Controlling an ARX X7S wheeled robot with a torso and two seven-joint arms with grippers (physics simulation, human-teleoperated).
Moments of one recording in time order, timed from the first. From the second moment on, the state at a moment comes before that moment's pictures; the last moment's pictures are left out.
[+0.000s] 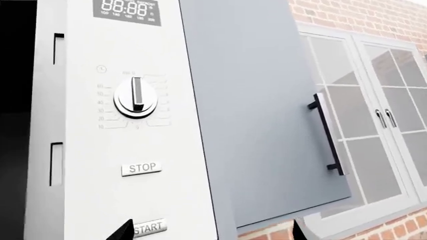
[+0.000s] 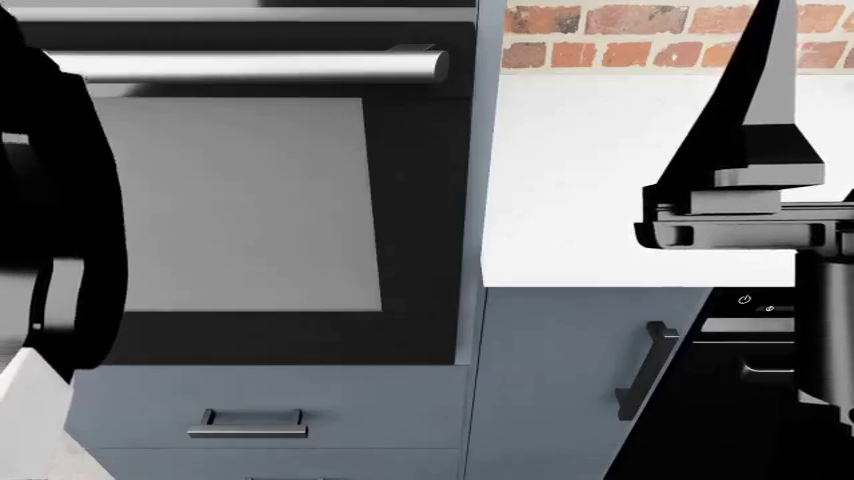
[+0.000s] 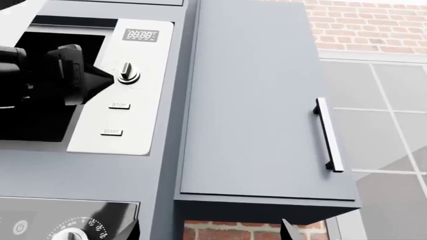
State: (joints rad) left arm -1.85 -0.09 0.31 -0.18 -0.69 -0.86 -0.18; right arm 0.65 0.83 -0.32 -1.00 0.66 0.35 0.87
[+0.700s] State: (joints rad) left arm -1.91 -0.08 0.37 -0.55 -0.61 -0.62 -0.11; right arm 0.67 0.85 -0.34 -1.01 0.67 0.35 0.89
